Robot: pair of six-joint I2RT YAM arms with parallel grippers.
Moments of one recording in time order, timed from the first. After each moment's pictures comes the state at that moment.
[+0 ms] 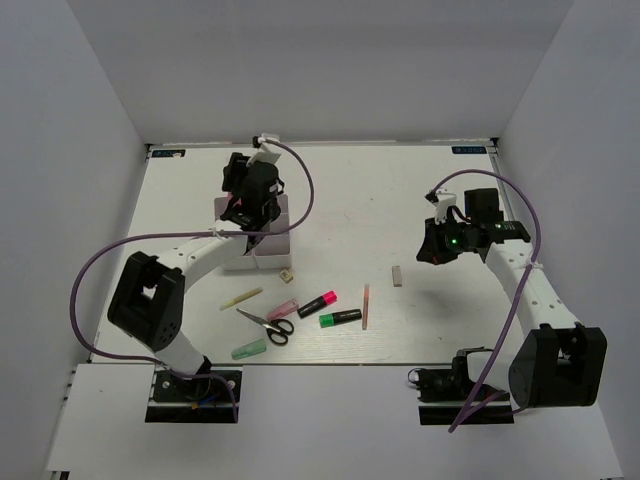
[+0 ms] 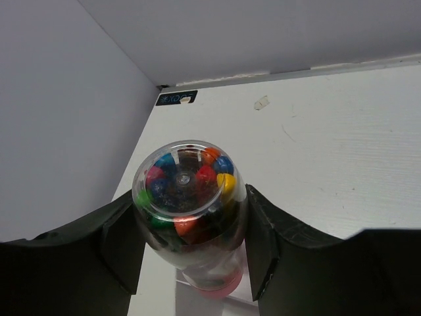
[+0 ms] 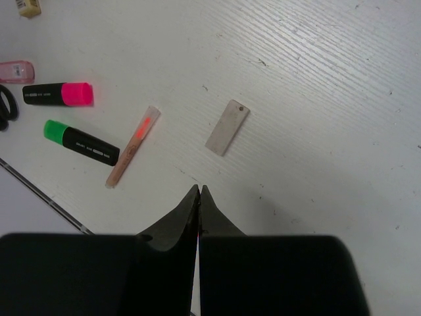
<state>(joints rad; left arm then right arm) -0.53 1.60 1.09 0.36 -0.92 0.35 0.08 1.22 0.95 -0.74 -0.54 -0.22</state>
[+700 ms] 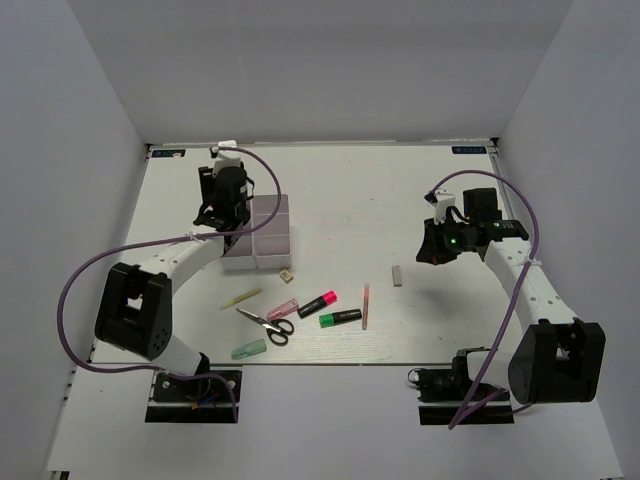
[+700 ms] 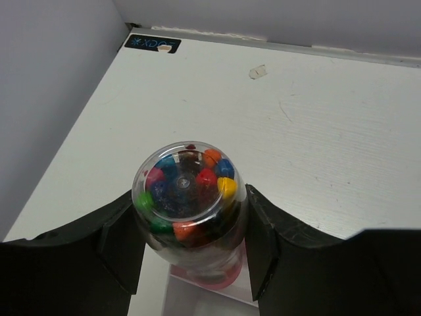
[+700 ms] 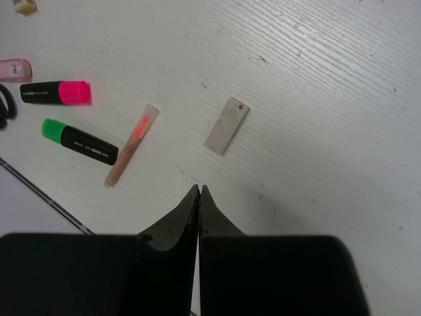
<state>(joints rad) -0.35 1.52 0.97 0.25 -0.73 -0.01 0.08 1.24 0.95 -0.74 -0.54 -0.22</state>
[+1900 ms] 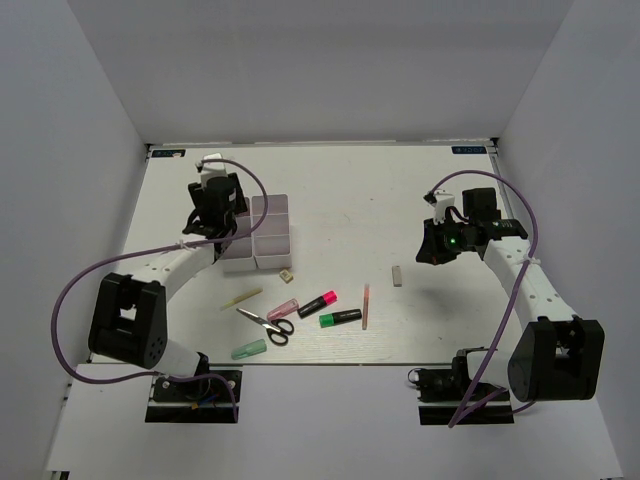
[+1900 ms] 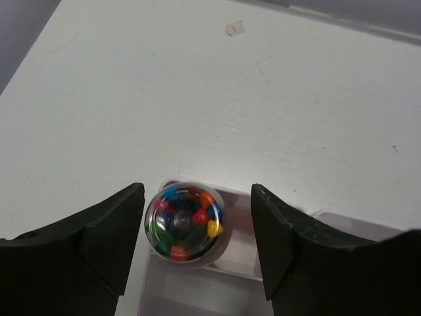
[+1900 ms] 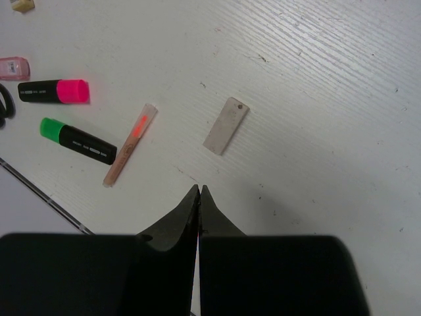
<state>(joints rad) -0.28 1.46 0.86 0.18 -0.54 -0.22 0.08 1.25 0.95 -0.74 -0.54 -0.23</state>
